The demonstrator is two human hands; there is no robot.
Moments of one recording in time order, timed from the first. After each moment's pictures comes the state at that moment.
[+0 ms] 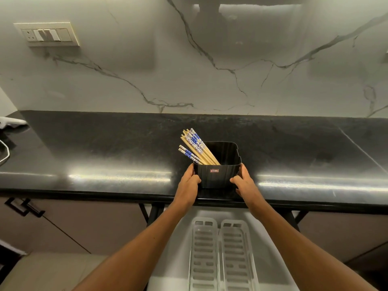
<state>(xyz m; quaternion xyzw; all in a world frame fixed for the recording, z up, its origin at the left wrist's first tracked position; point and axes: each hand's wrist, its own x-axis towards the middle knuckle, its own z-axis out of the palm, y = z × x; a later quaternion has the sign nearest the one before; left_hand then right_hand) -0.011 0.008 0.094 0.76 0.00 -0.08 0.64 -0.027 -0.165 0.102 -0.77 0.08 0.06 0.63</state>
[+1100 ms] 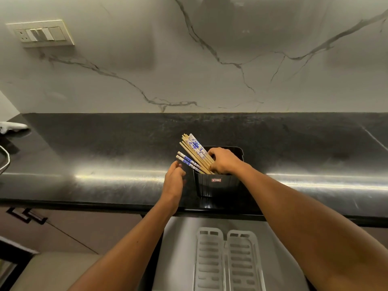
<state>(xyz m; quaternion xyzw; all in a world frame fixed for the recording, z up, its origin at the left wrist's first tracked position) 0.027 0.022 0.129 0.71 0.11 -0.03 0.69 0.111 -0.127 0.133 -0.96 -0.09 0.13 0.24</state>
